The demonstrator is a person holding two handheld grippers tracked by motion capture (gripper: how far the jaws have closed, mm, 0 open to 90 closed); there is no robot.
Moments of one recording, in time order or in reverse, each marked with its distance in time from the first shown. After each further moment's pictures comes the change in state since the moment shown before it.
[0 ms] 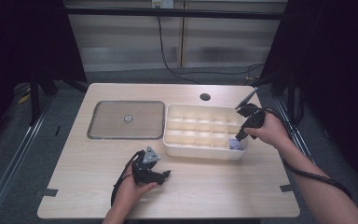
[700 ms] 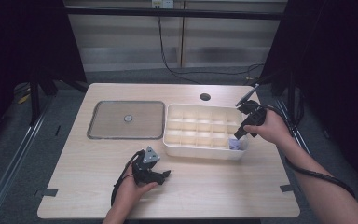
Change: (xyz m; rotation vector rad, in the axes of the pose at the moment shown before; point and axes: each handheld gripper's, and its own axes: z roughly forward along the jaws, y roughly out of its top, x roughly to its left) left arm 0.000 0.000 0.000 0.000 0.000 0.001; right arm 0.002 0.003 -0.011 -0.022 -0.002 -0.011
